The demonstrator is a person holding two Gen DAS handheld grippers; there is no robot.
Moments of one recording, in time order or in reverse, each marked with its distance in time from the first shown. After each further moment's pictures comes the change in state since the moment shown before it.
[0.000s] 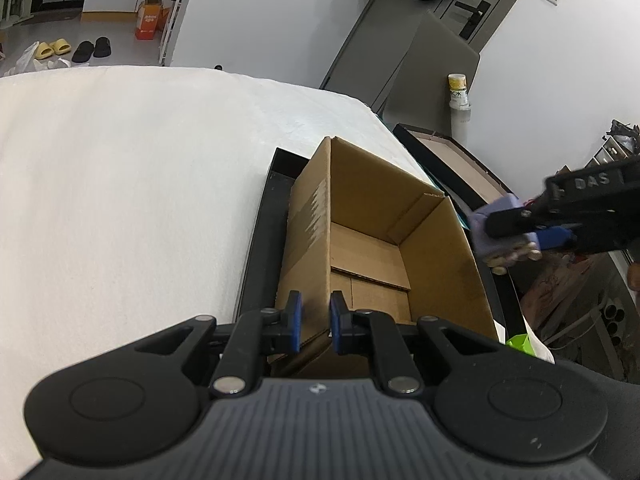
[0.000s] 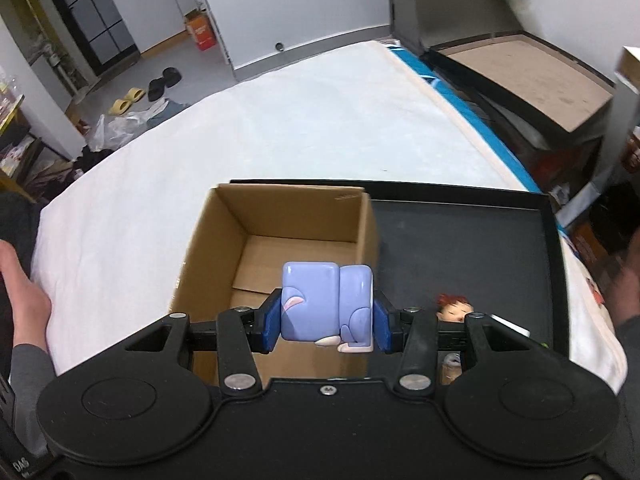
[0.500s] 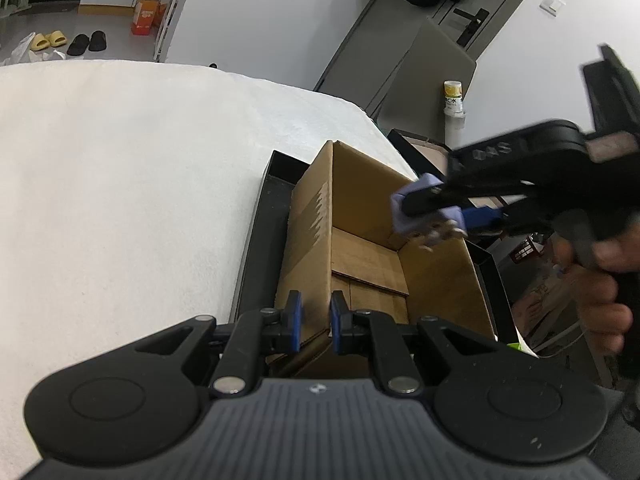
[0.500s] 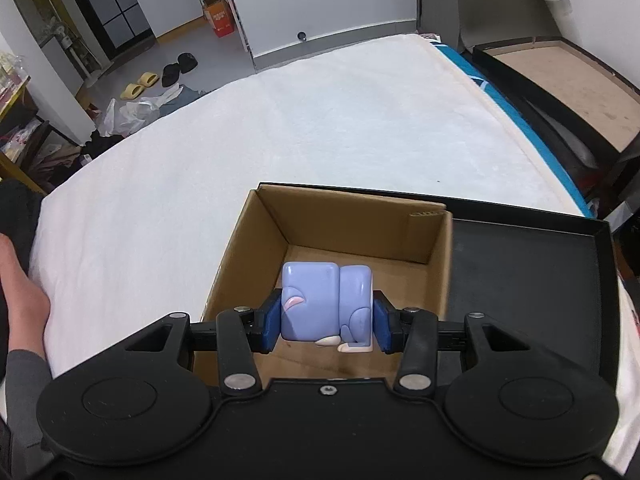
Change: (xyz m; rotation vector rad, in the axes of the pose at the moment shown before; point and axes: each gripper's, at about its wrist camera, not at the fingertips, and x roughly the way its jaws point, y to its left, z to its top) left arm 0.001 0.011 0.000 -0.020 -0.002 -0.038; right arm 0.046 0.045 0.018 -0.041 0.019 0.023
